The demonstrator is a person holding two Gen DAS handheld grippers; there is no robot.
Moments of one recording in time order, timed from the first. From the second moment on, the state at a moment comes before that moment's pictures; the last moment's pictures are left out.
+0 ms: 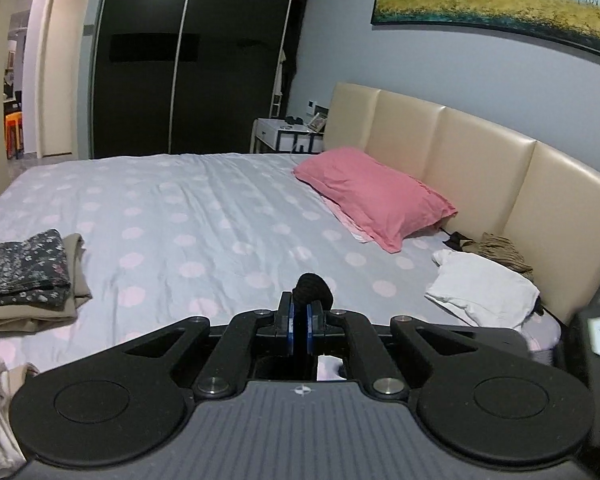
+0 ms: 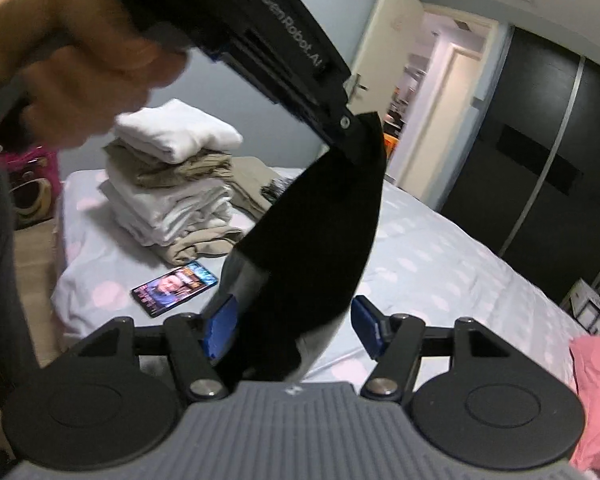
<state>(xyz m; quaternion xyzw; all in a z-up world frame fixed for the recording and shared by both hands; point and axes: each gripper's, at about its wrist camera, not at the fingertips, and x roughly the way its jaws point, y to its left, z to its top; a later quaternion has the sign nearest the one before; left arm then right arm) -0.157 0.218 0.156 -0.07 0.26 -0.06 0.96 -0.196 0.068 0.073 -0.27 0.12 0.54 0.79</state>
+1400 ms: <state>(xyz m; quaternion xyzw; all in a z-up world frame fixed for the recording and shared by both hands) -0.194 0.158 -0.034 0.04 0.35 -0.05 0.93 -0.065 0.018 0.077 0.04 0.36 0.53 0.77</state>
